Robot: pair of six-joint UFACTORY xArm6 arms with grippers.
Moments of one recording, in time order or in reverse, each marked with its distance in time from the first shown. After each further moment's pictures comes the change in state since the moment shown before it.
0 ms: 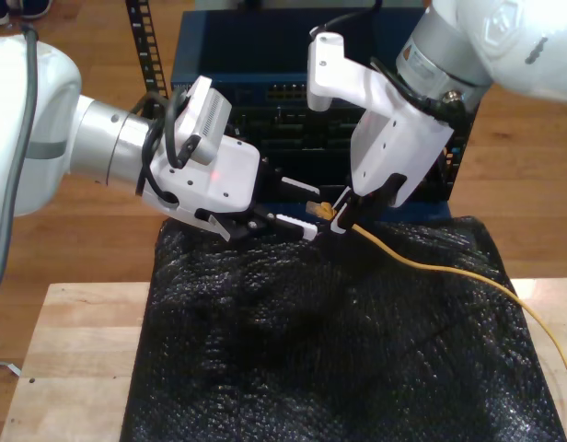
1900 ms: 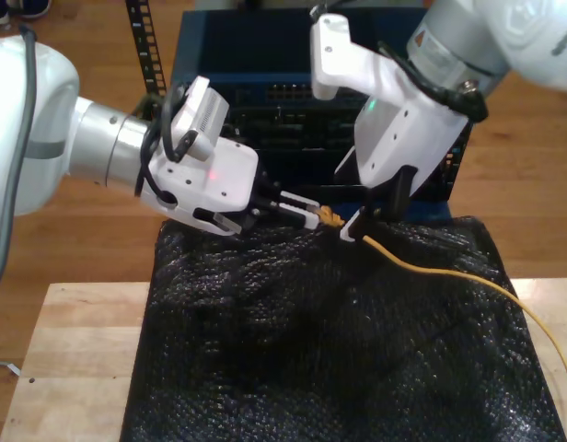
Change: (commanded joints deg) left arm 1.6 2.6 -0.5 -1.1 4.7 -3.4; right arm -0.1 -4.0 -0.3 -0.2 0.0 -4.0
